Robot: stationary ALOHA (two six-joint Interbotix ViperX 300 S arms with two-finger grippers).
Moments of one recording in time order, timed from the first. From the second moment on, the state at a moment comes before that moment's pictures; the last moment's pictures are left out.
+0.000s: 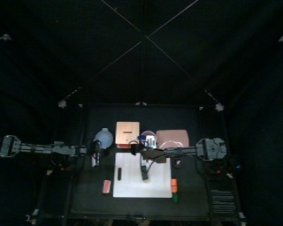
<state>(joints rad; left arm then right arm) 0.09 -0.71 1.27 -0.02 -0.15 0.01 0.01 0.31 -0.12 -0.48 1.65 0.13</state>
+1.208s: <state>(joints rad) 0.11 -0.71 1.27 -0.02 -0.21 0.01 0.23 -0.21 0.02 -0.52 1.41 0.40</state>
